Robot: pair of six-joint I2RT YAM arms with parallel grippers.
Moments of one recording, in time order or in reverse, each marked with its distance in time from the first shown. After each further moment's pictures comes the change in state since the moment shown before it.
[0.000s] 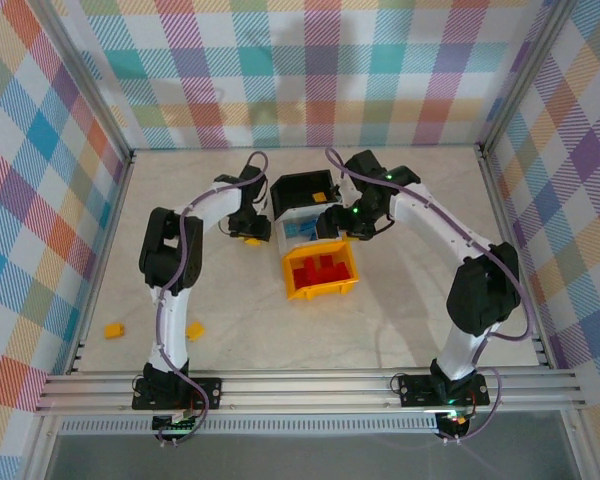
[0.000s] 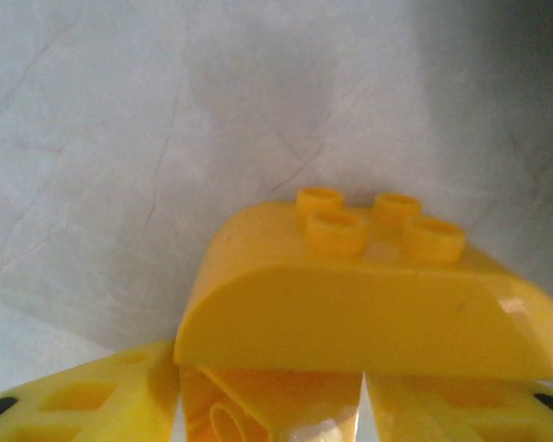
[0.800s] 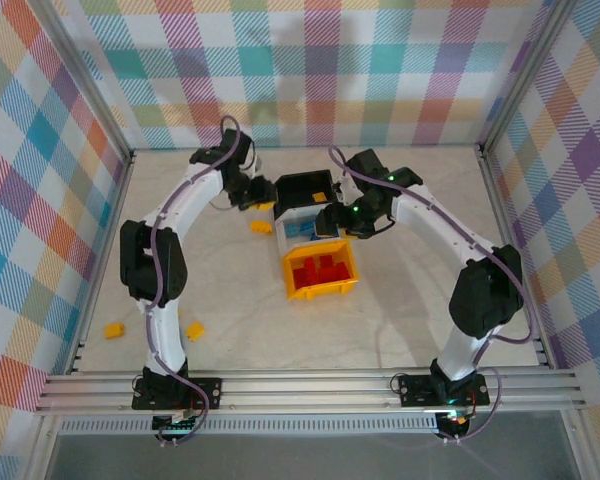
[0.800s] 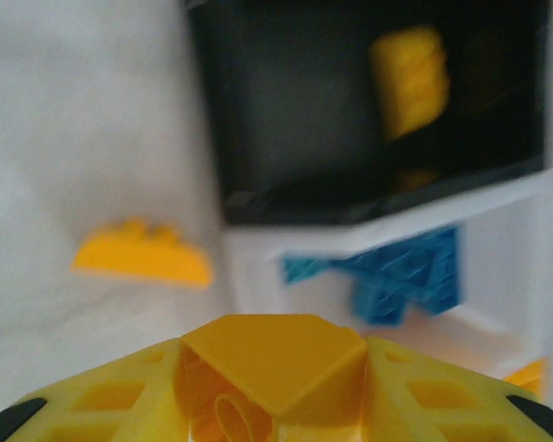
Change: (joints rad) left arm 0.028 -0.123 0.240 -0.046 0.292 -0.285; right arm -0.005 -0.029 -0.019 0.053 -0.002 0.048
